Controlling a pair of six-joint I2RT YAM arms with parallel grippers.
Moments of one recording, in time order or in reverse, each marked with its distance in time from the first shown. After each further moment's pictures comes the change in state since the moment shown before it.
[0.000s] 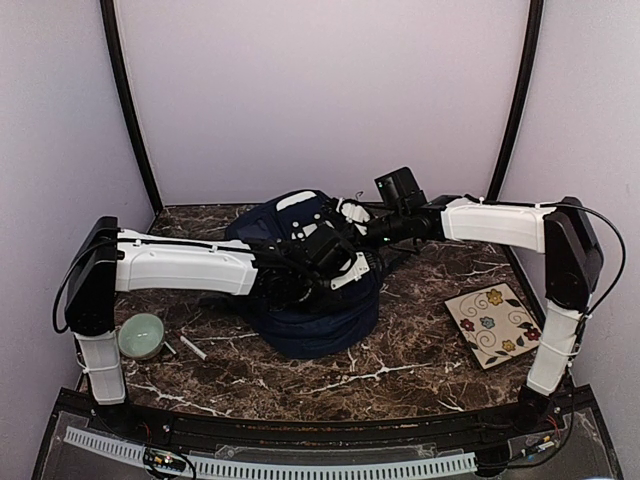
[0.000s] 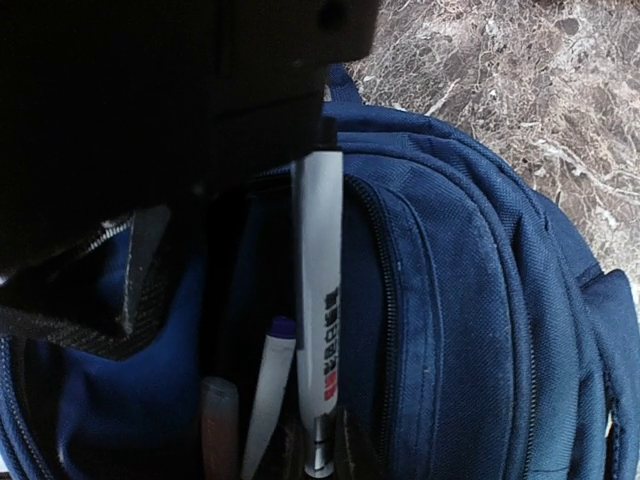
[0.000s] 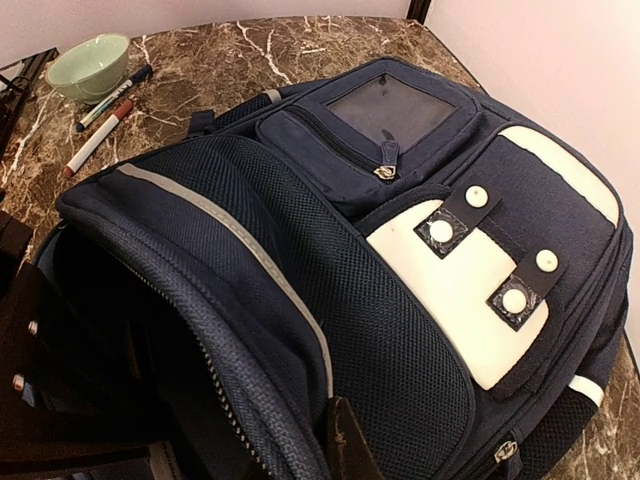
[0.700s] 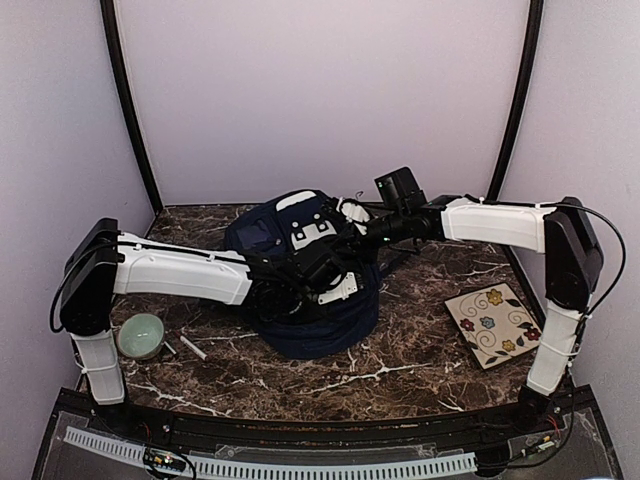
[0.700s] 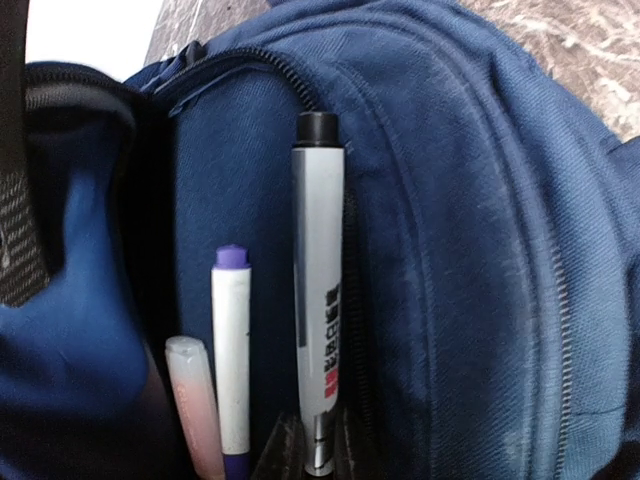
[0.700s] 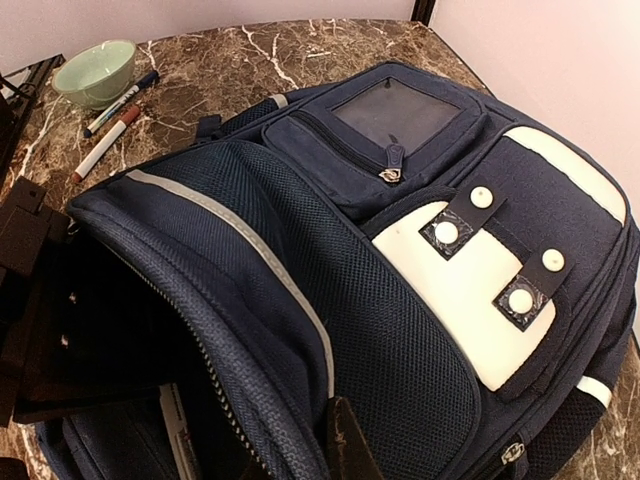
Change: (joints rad) left arm 0.005 -0.029 -0.126 0.028 -0.025 0.129; right arm 0.000 0.000 0.000 0.000 -0.015 0.018
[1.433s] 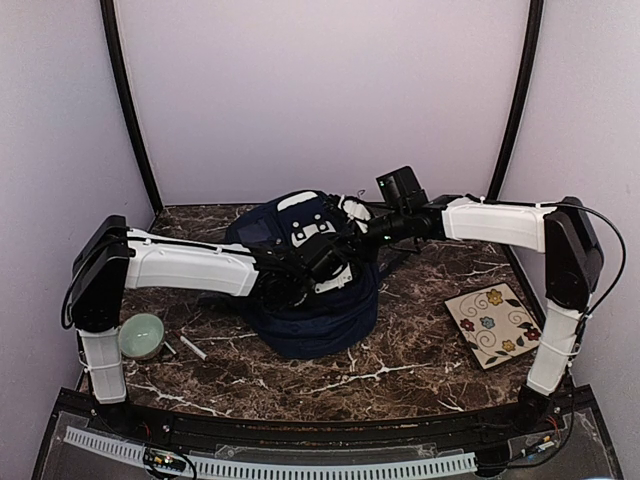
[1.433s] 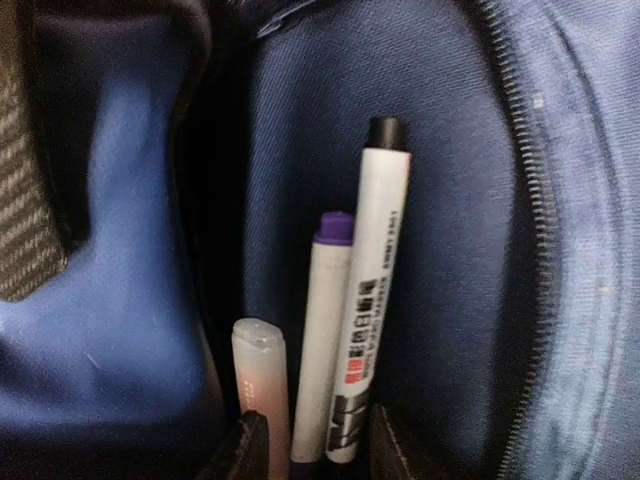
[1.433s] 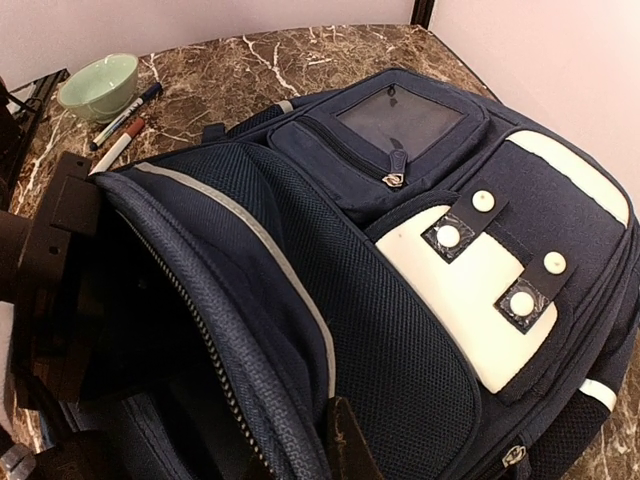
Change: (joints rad) left arm 0.041 0.050 0.058 -0.025 -0.137 0.032; right arm -0.012 0.000 0.000 0.009 -0.024 0.035
